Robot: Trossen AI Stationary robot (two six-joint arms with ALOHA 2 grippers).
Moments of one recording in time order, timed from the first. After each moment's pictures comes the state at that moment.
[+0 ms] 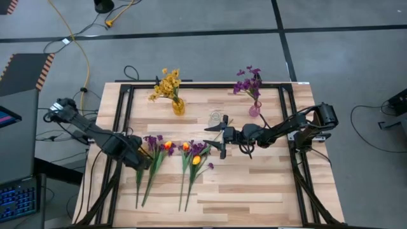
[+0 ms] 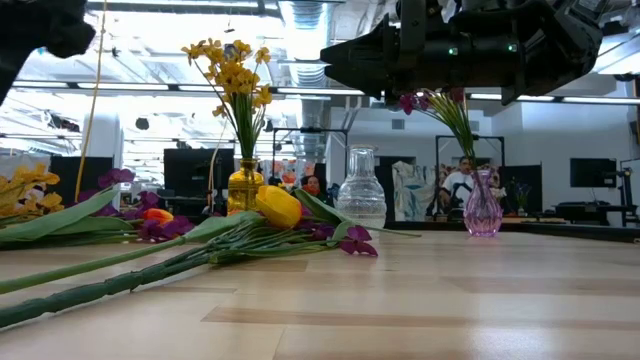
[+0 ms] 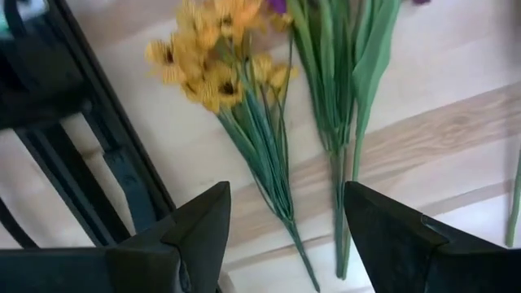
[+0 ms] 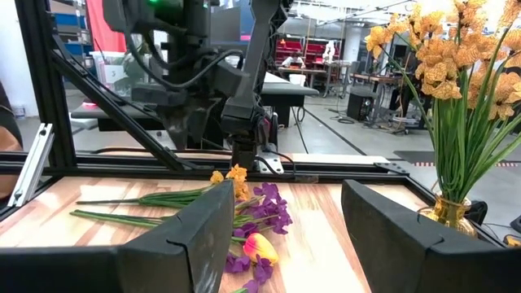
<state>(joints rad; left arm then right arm) -0.53 1.15 0.94 -1.29 0.01 -1.80 0.08 1.65 0.63 1.10 0.16 -0.08</state>
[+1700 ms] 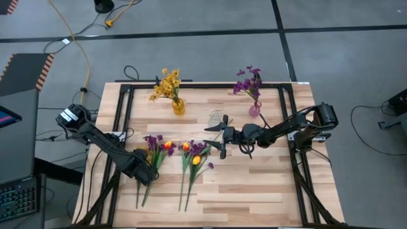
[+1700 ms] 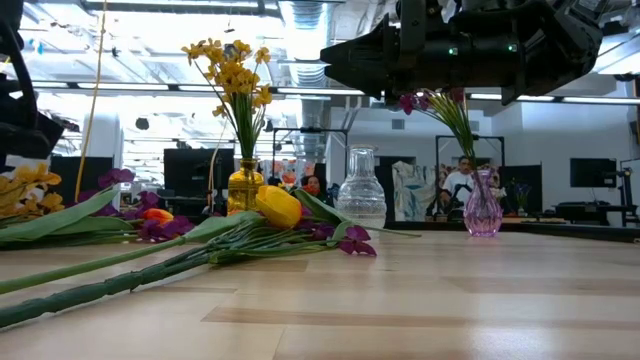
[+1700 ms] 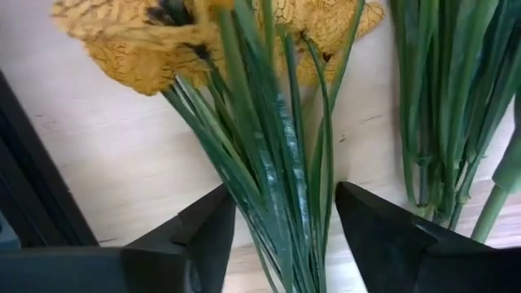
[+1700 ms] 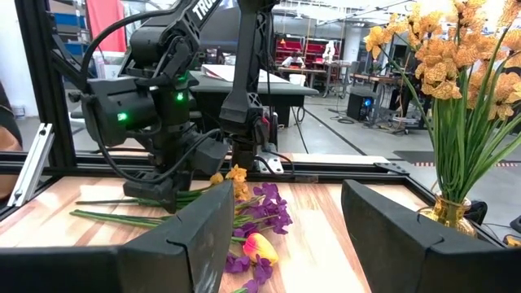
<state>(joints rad) -0.64 1.43 0.65 -0.84 0.04 -1.98 0.08 1.65 0.63 1.10 0.16 -0.08</state>
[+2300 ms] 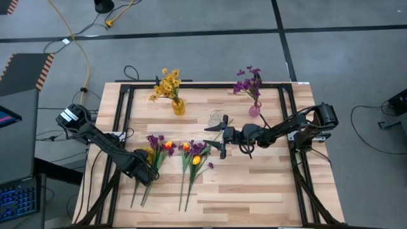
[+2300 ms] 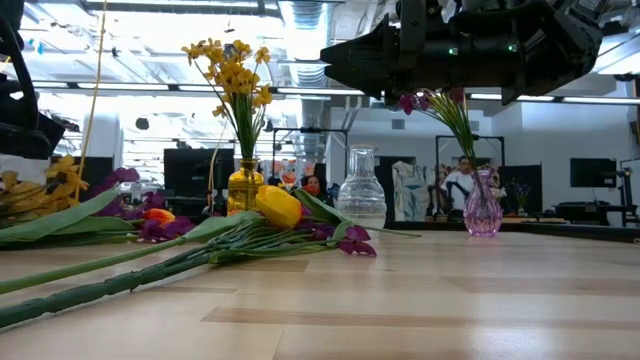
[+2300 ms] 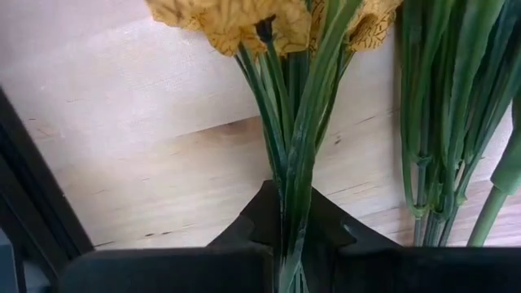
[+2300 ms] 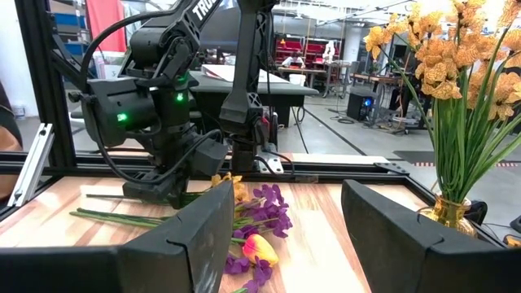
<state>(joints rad) -0.64 1.43 0.65 -0.83 0.04 -1.97 0.08 1.65 0.63 1.10 0.16 -0.08</state>
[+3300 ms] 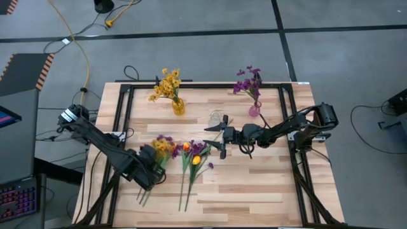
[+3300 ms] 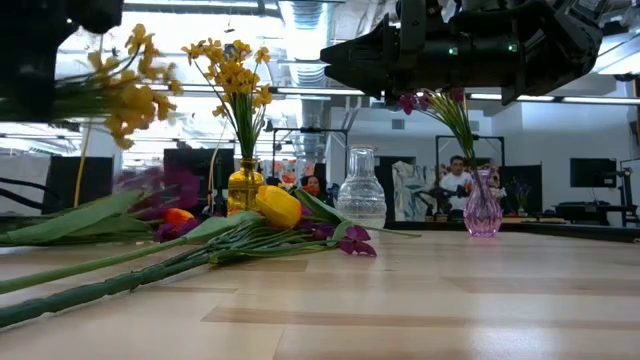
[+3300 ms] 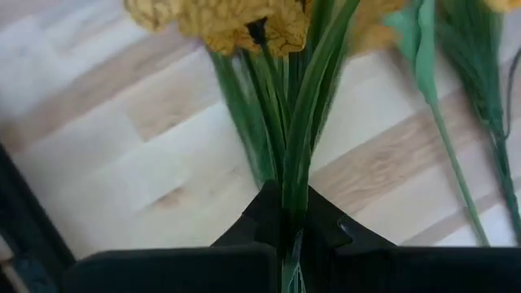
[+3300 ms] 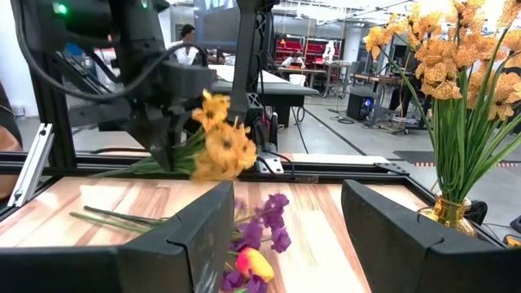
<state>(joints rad) -0.64 1.43 1.08 -1.19 -0.30 -1.72 0.08 1.65 0.63 1.10 0.16 -0.08</state>
